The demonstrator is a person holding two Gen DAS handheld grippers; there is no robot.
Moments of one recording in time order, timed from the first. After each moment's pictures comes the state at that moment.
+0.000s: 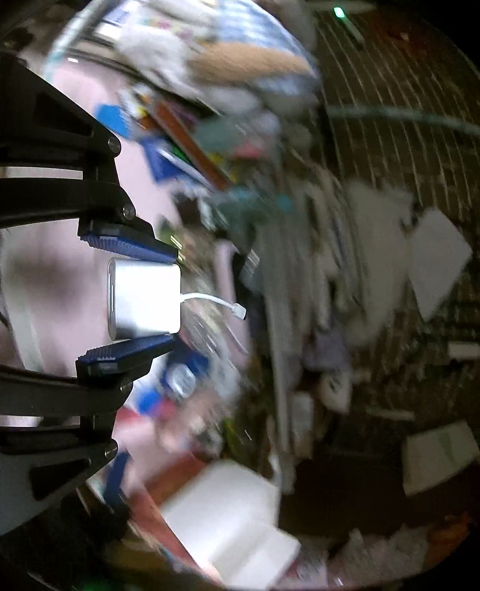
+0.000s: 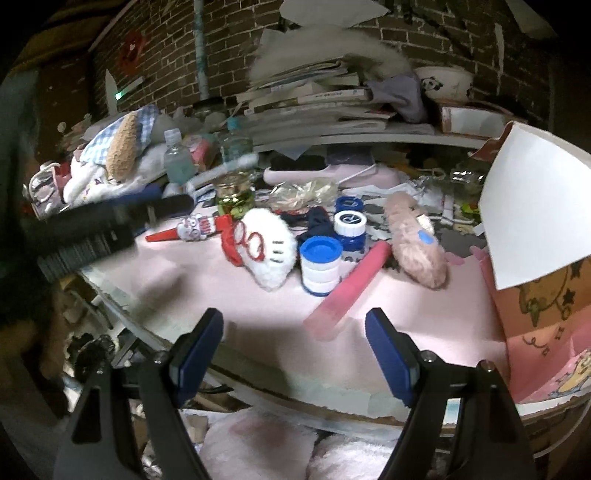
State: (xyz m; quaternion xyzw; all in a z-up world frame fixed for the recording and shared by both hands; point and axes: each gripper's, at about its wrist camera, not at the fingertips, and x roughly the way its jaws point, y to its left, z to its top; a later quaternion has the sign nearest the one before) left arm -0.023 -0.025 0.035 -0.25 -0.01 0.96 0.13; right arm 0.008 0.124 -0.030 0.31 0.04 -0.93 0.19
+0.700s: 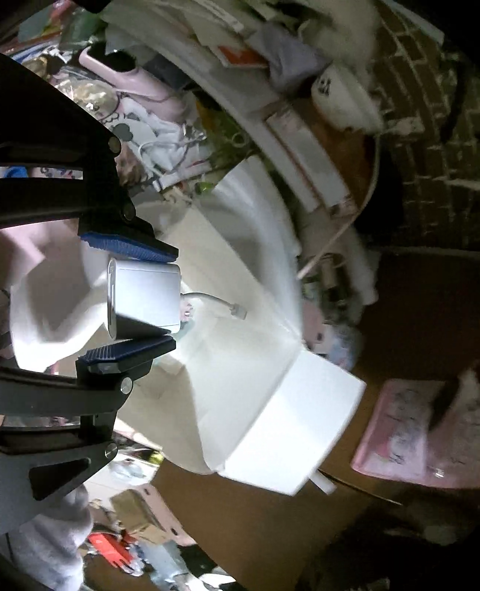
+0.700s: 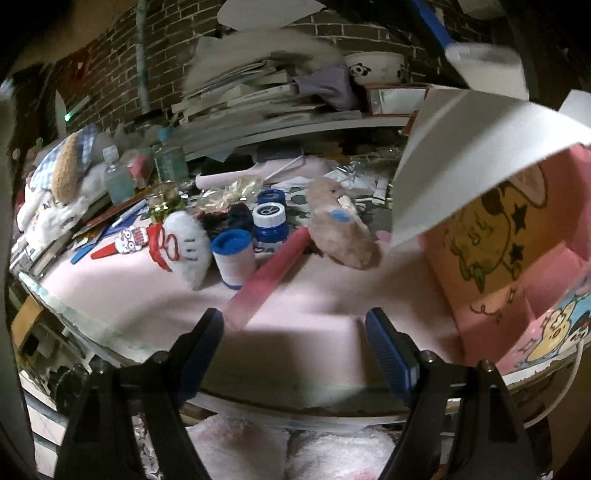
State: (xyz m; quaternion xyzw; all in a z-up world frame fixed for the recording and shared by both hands) left arm -0.110 0.214 0.099 -0.43 0.15 0.79 0.40; right arm 0.003 0.159 -0.039 0.32 0.00 -0.94 0.10
